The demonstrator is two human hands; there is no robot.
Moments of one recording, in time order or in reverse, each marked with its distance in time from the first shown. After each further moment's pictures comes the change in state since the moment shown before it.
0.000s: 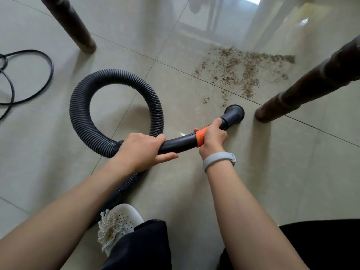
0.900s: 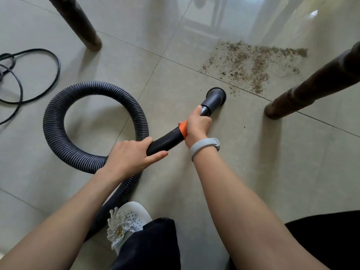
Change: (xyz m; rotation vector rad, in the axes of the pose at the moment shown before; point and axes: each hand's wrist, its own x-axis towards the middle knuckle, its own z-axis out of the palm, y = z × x) left_hand -0.032 -0.029 0.020 -0.140 -0.076 -0.240; right_hand -0.001 0.028 0.058 -0.258 -0.069 -0.112
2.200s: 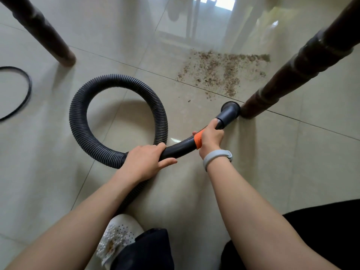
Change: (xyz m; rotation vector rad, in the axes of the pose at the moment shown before) left_hand 0.036 0.057 0.010 -0.018 -0.059 0.223; right_hand 0.022 -0.006 -0.083 0.216 0.134 0.007
